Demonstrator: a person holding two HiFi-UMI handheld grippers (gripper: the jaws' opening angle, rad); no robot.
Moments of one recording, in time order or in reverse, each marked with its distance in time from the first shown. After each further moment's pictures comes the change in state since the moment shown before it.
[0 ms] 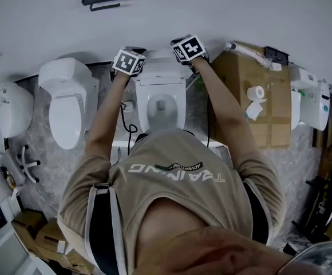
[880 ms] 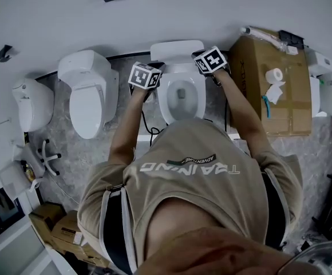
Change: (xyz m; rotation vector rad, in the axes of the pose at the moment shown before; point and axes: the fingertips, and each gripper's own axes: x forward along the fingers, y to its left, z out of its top) left arm -0.050 -0.096 -0.096 -0.103 0.020 -0.115; right arm -0.037 0.083 -0.113 0.060 0.052 0.062
